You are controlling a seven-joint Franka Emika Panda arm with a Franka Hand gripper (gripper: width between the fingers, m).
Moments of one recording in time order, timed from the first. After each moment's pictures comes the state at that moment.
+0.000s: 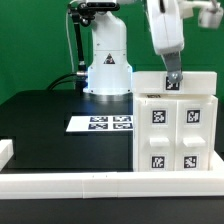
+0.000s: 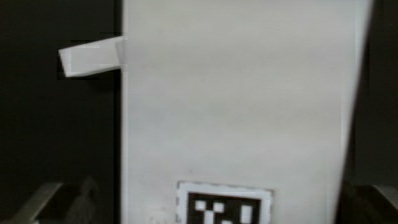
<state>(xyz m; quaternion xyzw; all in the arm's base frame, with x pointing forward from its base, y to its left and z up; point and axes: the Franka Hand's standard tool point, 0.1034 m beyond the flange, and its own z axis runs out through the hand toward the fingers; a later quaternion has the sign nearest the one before) 0.603 0.109 0.177 -0.66 0.74 0.06 0.09</state>
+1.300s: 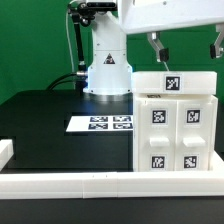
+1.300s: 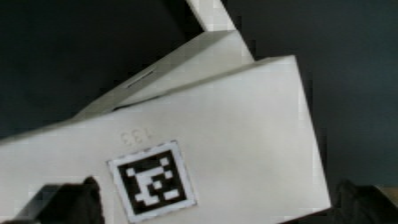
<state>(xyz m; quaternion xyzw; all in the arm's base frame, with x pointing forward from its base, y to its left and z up) 0.609 0.118 0.189 -0.98 0.18 0.00 0.06</state>
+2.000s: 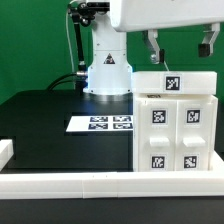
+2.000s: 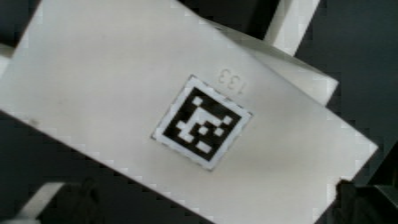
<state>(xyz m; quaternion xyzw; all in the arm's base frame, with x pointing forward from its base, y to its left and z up) 0.615 0.108 0.189 -0.97 -0.23 -0.03 0.03</state>
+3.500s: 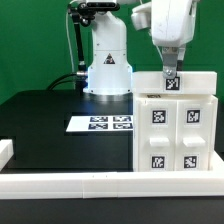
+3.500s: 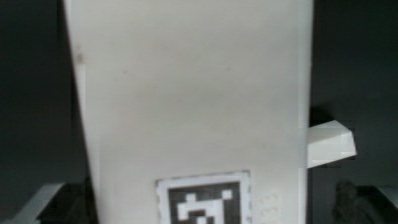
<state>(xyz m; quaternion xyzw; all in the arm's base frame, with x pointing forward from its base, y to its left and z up) 0.598 0.101 0.162 -0.80 -0.60 0.01 -0.03</state>
